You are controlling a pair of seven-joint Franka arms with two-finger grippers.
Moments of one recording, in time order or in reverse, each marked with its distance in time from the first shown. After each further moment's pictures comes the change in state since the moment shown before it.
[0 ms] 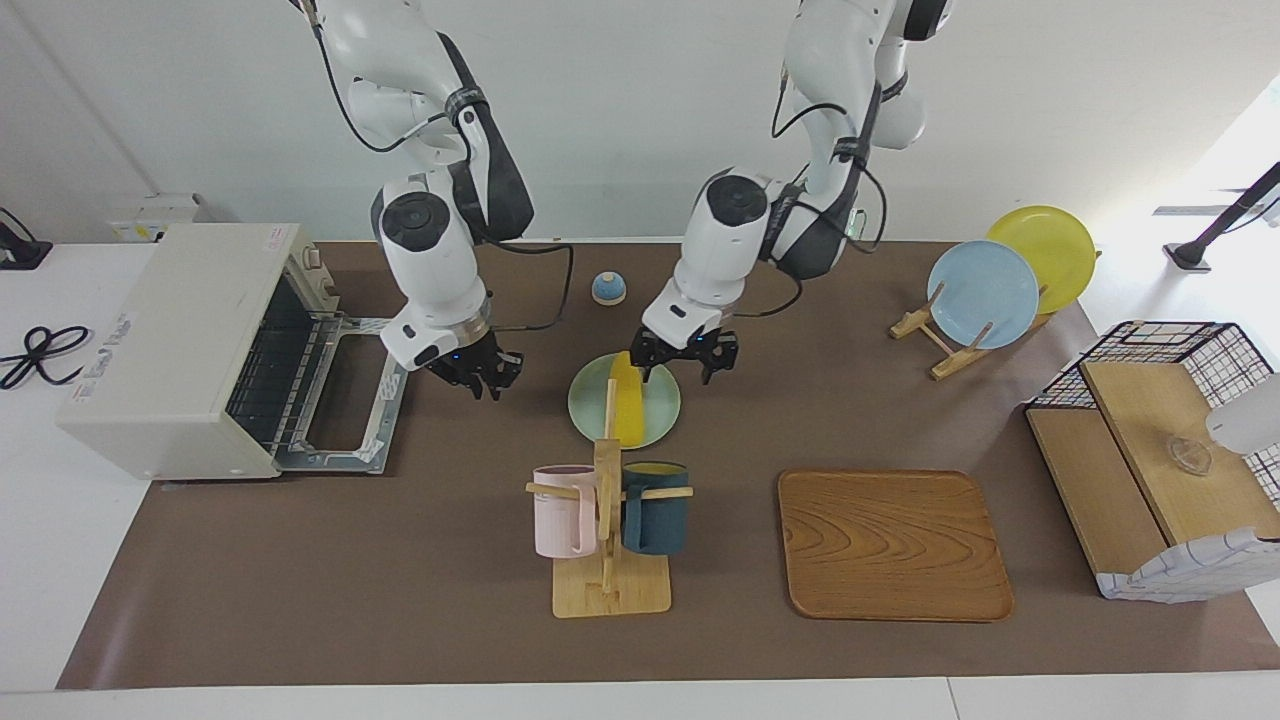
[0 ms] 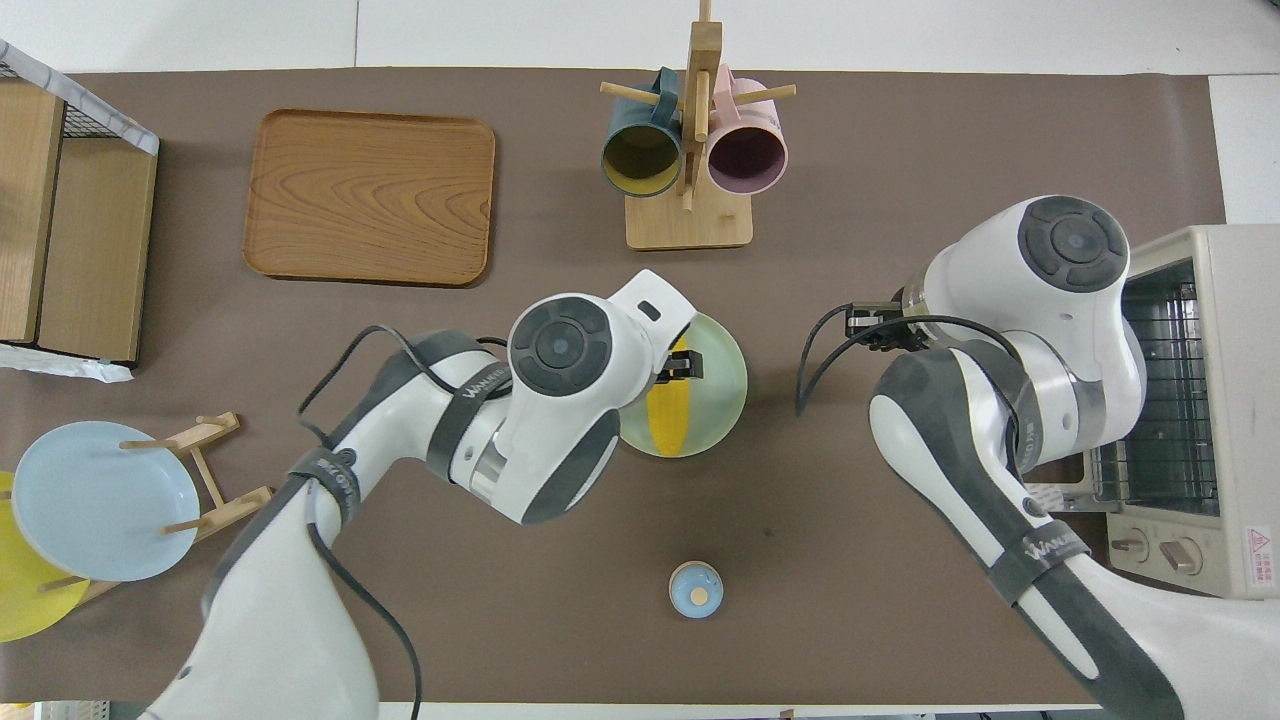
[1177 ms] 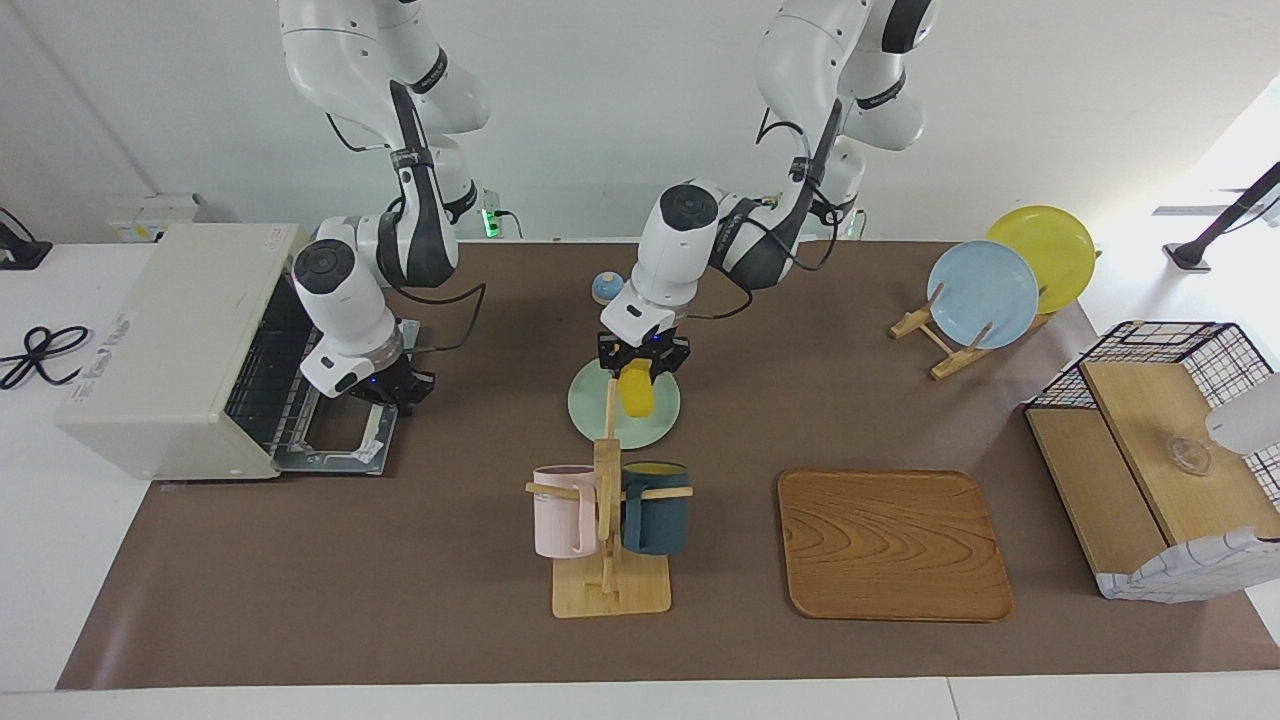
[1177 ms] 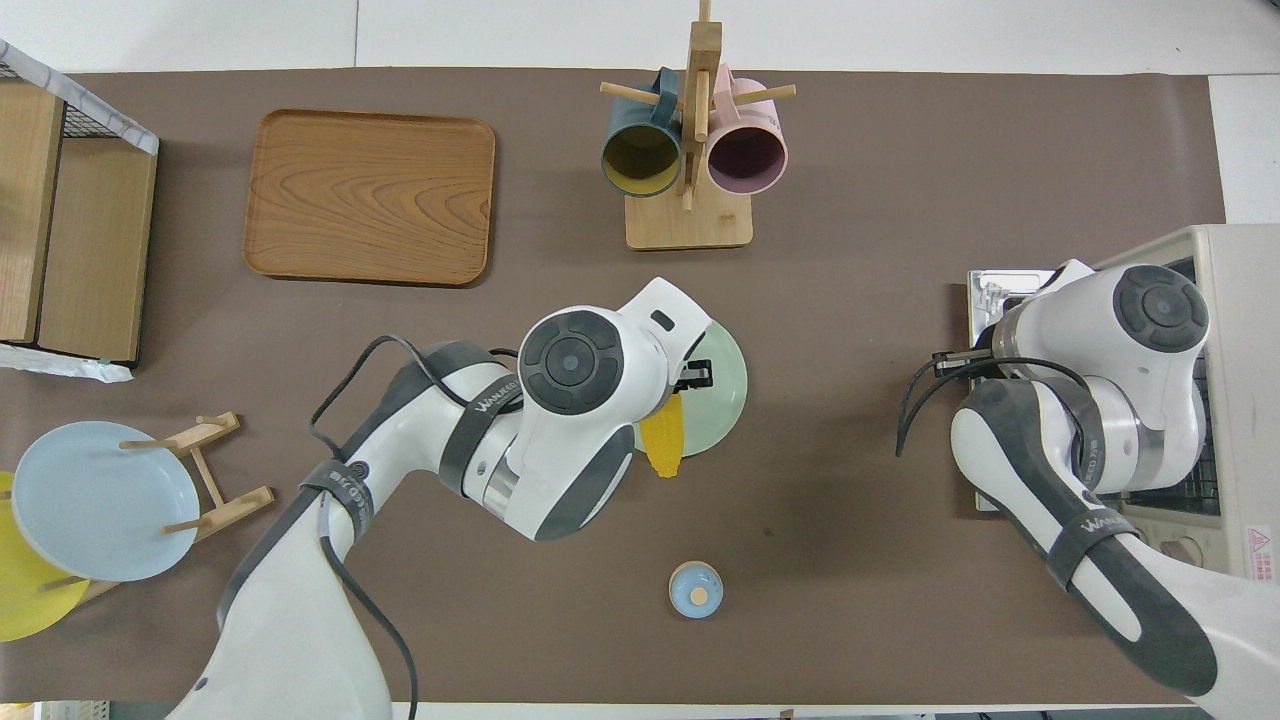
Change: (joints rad) left arm -0.151 0.174 -0.041 -0.040 -0.016 0.288 -0.162; right arm 0.005 -0.002 -0.319 -0.282 0.002 0.263 -0.438
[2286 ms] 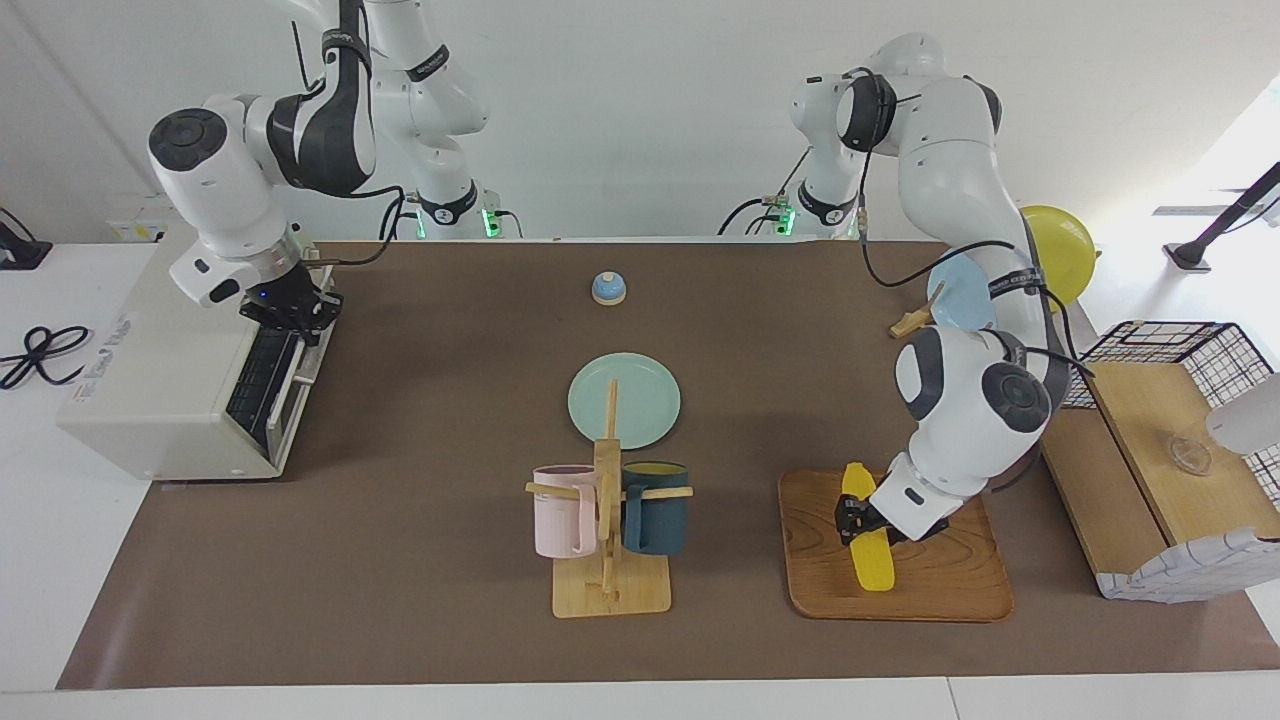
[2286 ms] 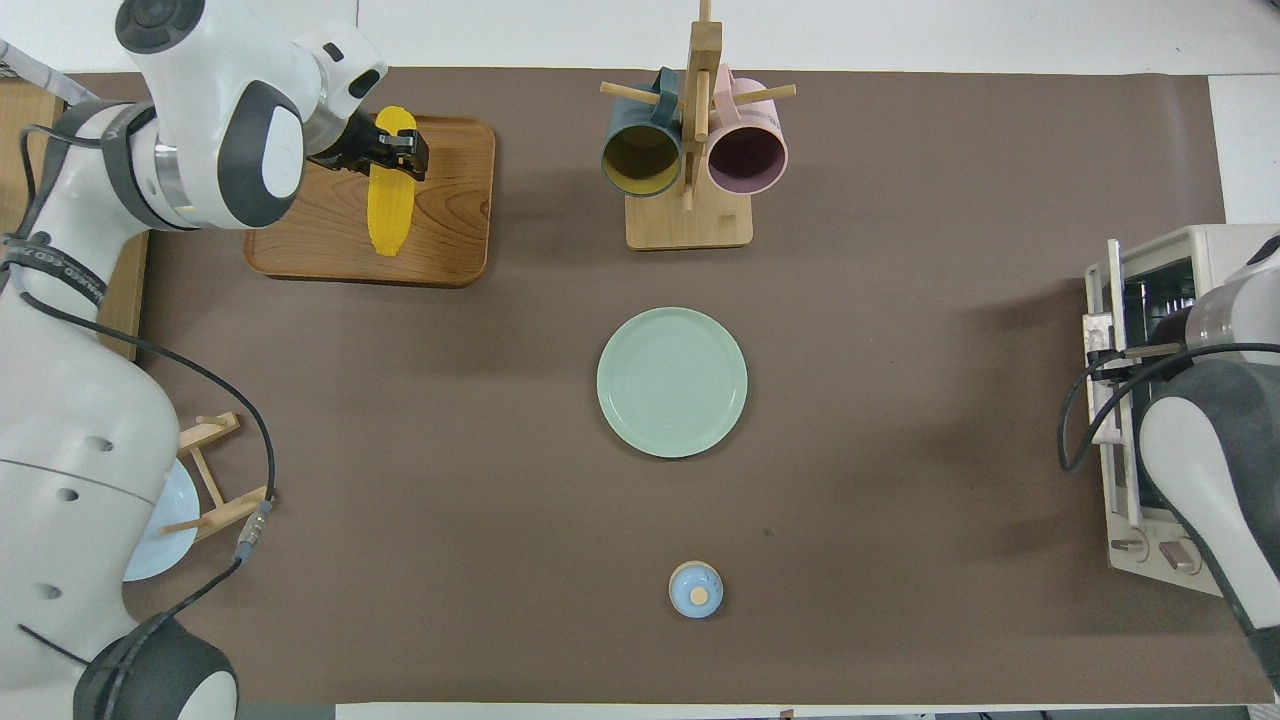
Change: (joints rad) left arm 0.542 0.335 0.009 0.703 0.011 -0.459 0.602; right arm -0.075 -0.247 -0.039 0.118 -0.052 -0.389 -0.116
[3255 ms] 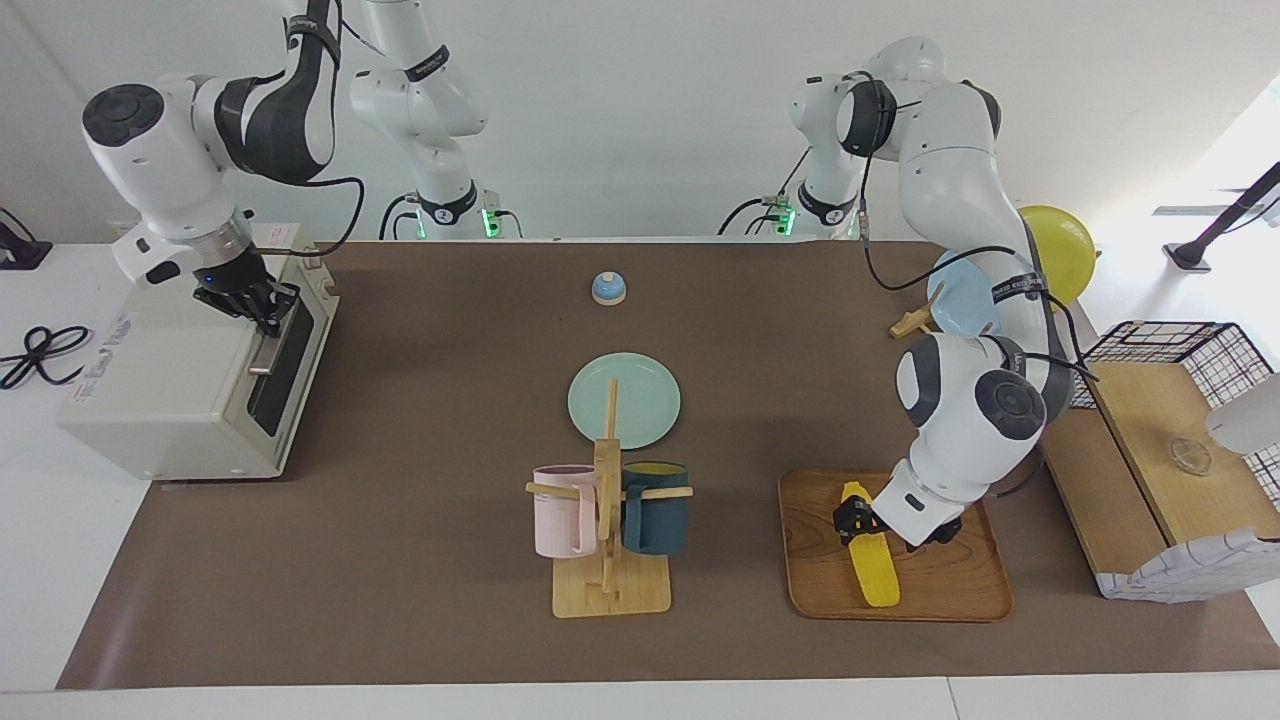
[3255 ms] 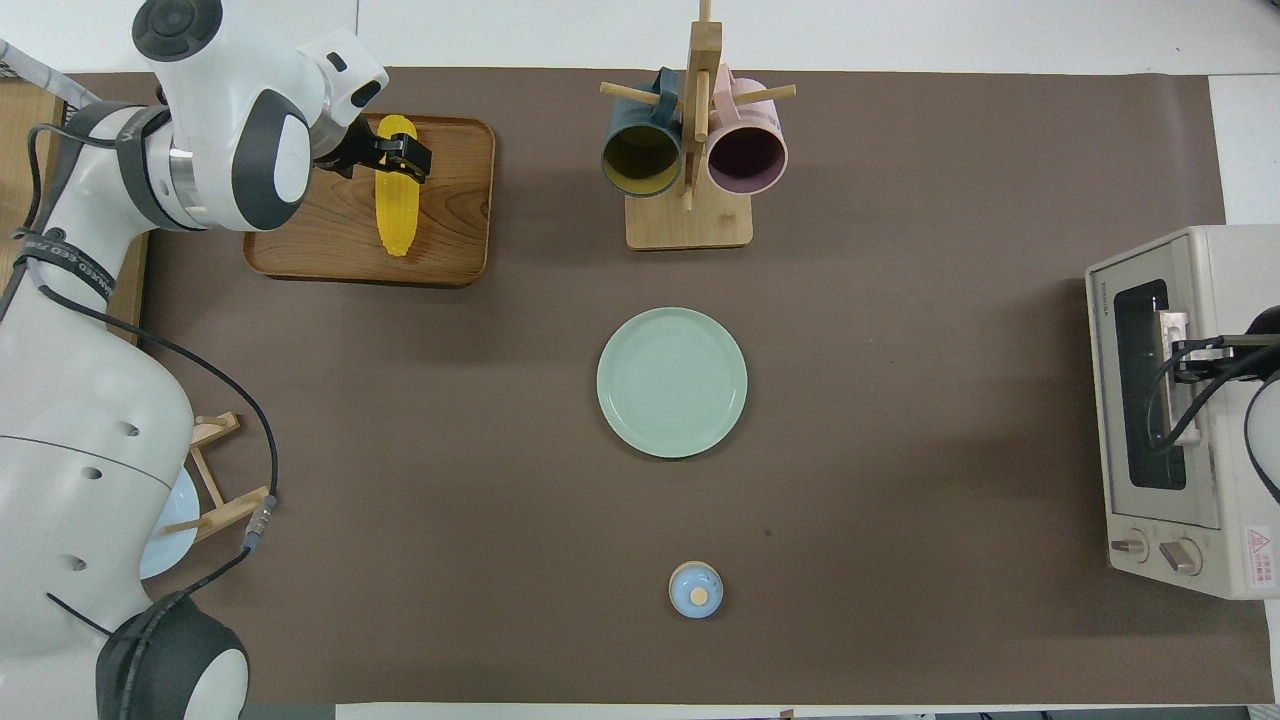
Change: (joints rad) left arm 0.007 0.101 0.003 0.014 0.094 0.106 0.054; right arm -0.094 -0.005 -0.019 0.067 -0.046 -0.068 -0.015
